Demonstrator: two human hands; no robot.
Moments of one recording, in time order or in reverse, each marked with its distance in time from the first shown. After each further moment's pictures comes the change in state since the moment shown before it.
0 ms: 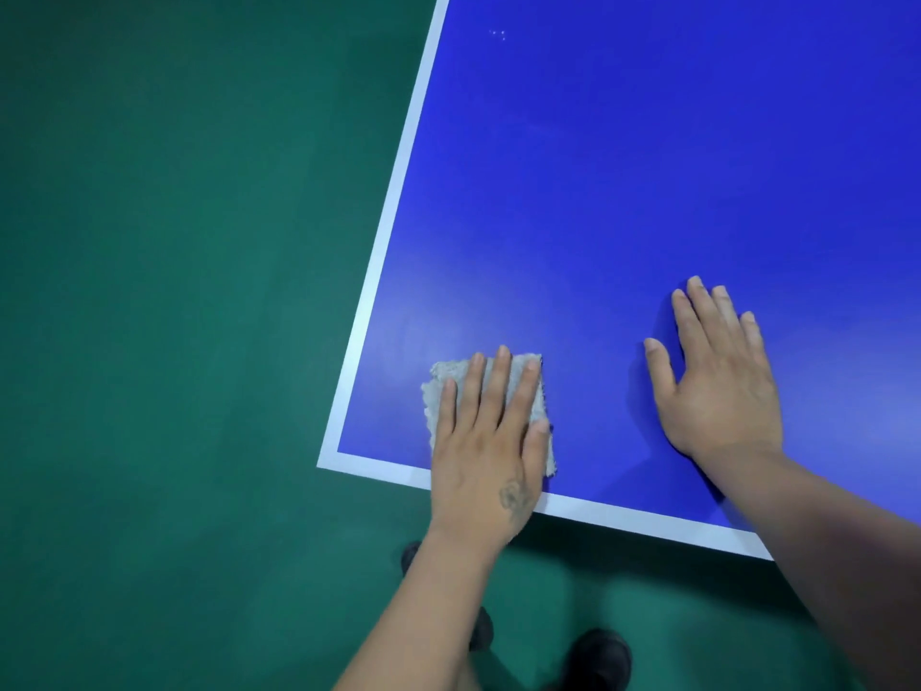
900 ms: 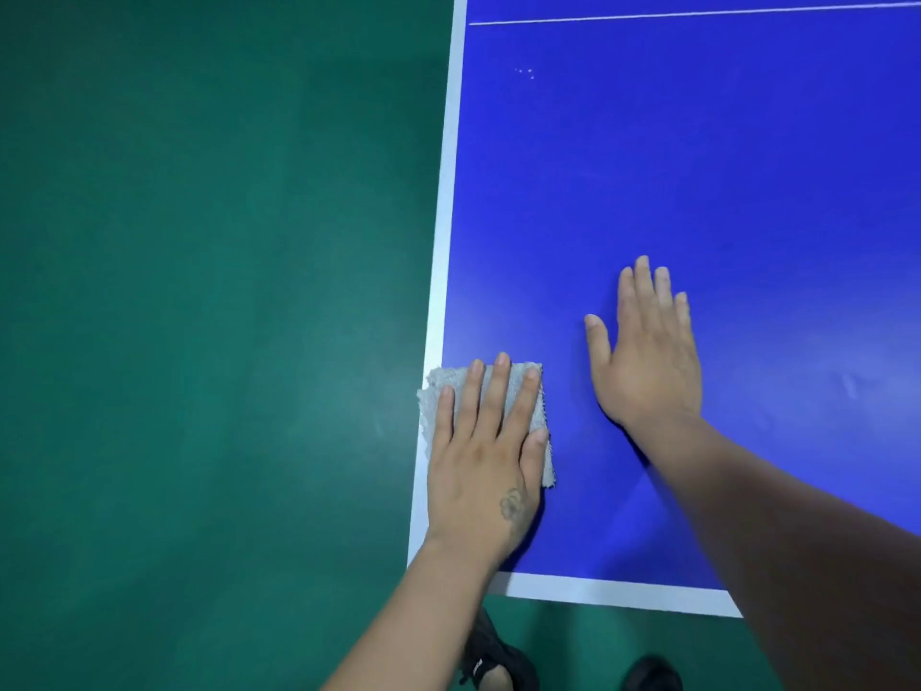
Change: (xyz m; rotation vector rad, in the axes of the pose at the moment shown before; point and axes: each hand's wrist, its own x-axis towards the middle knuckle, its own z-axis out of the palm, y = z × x) left_hand 0.075 -0.126 -0.021 -0.002 -0.009 0.135; right_hand 0.094 -0.162 0.037 -0.009 -0.017 0.150
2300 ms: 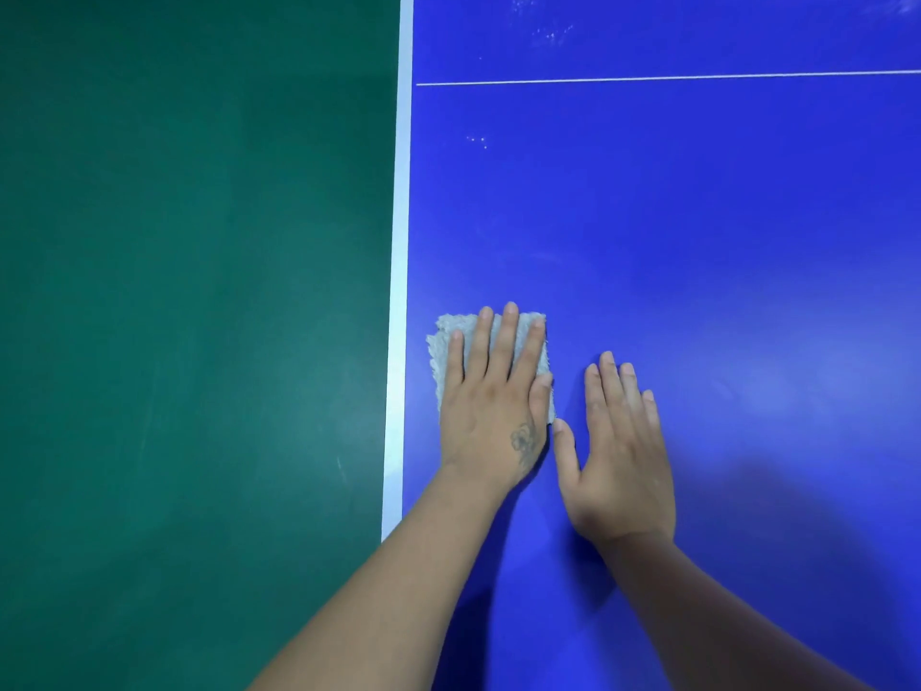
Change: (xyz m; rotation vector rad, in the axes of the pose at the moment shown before) left_hand 0.187 0.016 0.006 0.002 0.001 0.094; right_hand 0.006 0.004 0.000 0.125 -0.001 0.013
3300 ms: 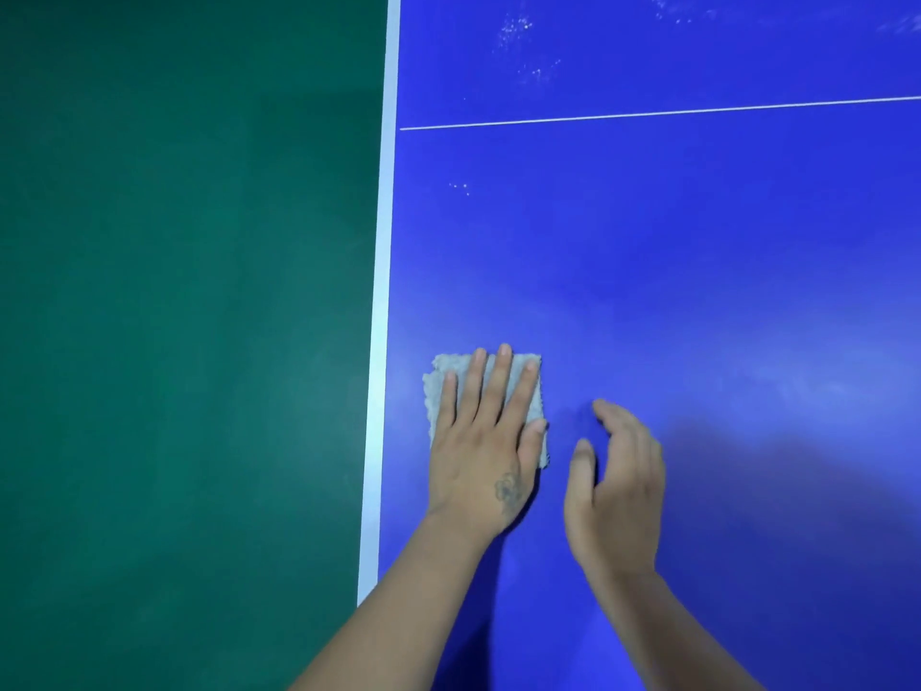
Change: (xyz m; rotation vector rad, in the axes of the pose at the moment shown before) left_hand 0.025 0.010 -0.007 -0.028 -0.048 0.019; right_hand 0.042 -0.003 -0.023 0.427 0.164 0.268
